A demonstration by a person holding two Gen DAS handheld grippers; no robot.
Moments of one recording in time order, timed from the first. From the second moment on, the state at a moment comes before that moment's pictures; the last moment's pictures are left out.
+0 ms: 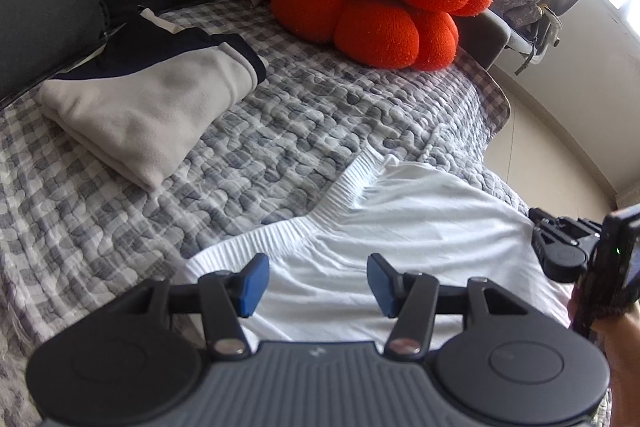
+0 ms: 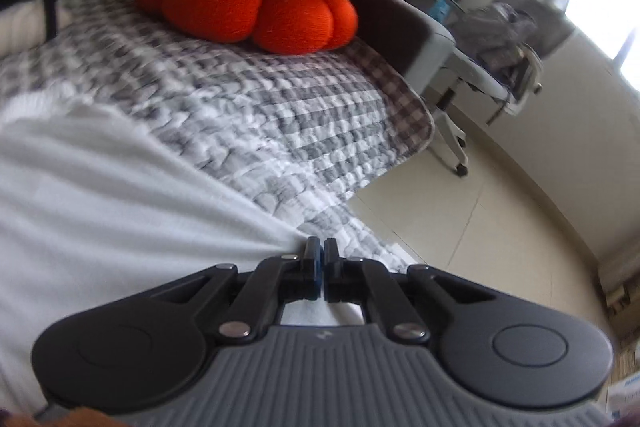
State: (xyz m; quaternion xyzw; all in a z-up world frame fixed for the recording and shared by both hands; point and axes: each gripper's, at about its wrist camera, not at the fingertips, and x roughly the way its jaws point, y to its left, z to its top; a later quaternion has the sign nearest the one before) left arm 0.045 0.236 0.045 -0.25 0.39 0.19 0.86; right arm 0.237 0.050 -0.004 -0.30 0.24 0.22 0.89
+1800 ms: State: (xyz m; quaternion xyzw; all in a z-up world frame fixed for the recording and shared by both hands) left arm 0.055 0.184 0.030 -0.15 0.41 0.15 0.88; right arm 0.231 -0.389 0.009 0.14 0.39 -0.12 0.90
